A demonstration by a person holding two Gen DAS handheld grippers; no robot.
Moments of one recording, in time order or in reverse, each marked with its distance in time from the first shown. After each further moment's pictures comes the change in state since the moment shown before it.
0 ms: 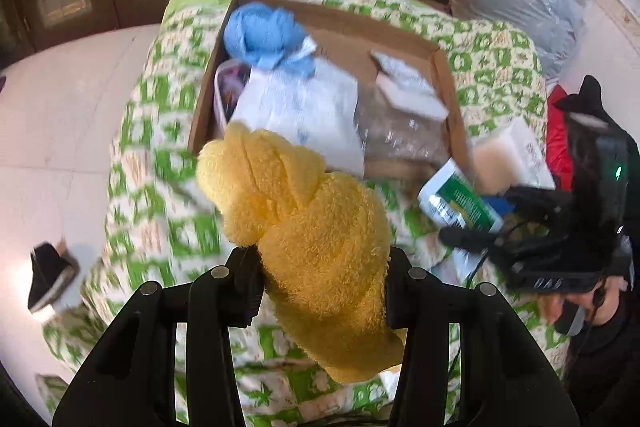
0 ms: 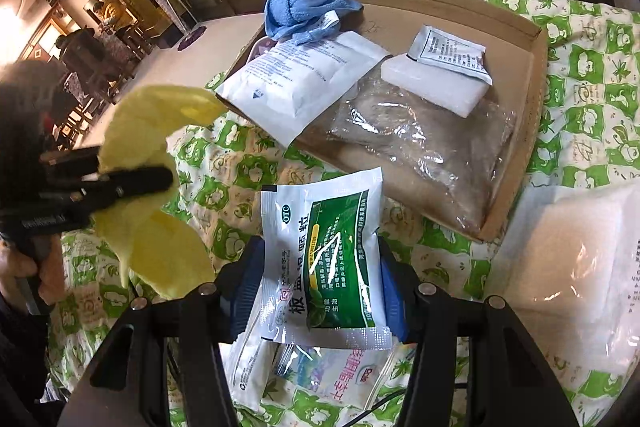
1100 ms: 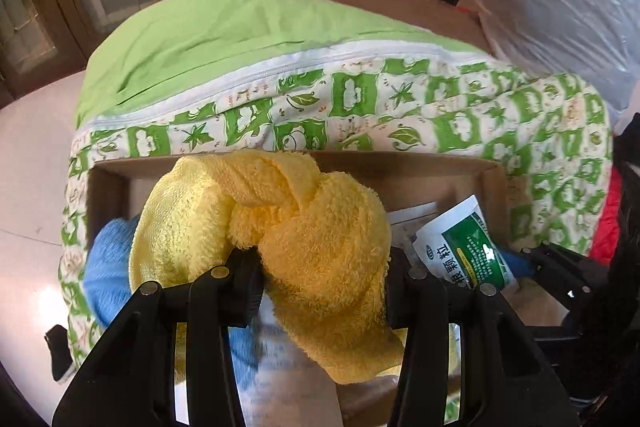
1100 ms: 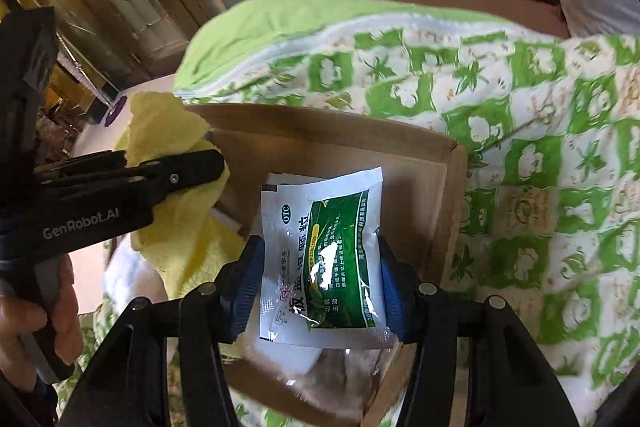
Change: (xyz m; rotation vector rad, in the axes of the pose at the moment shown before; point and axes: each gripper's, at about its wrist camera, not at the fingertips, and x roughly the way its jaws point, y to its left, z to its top) left arm 0.144 -0.037 0.191 0.079 0.047 0.059; right arm 0.027 -0.106 0.119 0.261 -0.086 -0.181
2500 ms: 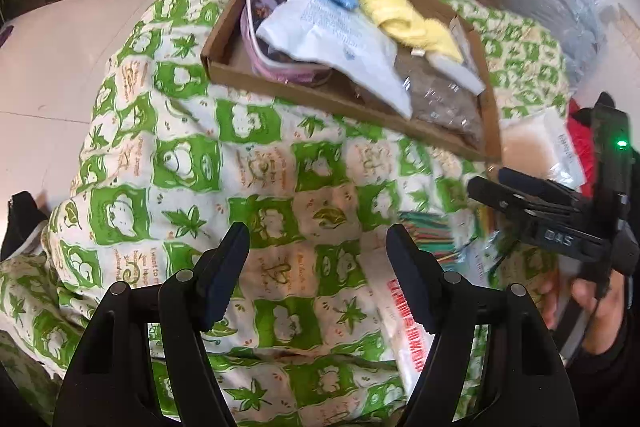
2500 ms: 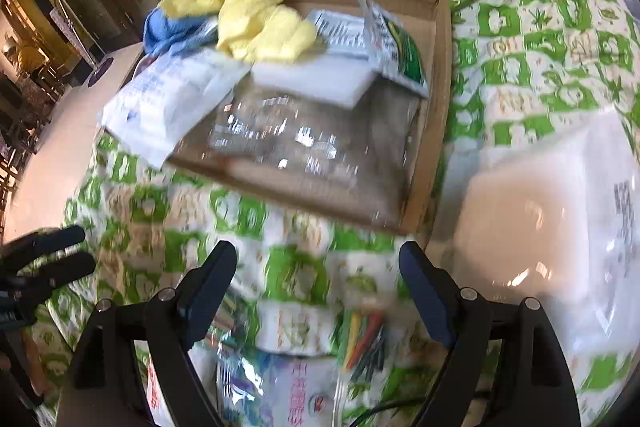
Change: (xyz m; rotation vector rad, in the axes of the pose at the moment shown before) left arm -0.075 0.048 -0.257 -0.205 -0.007 -0.078; right arm -0.020 0.047 -0.145 -0.069 0.037 -0.117
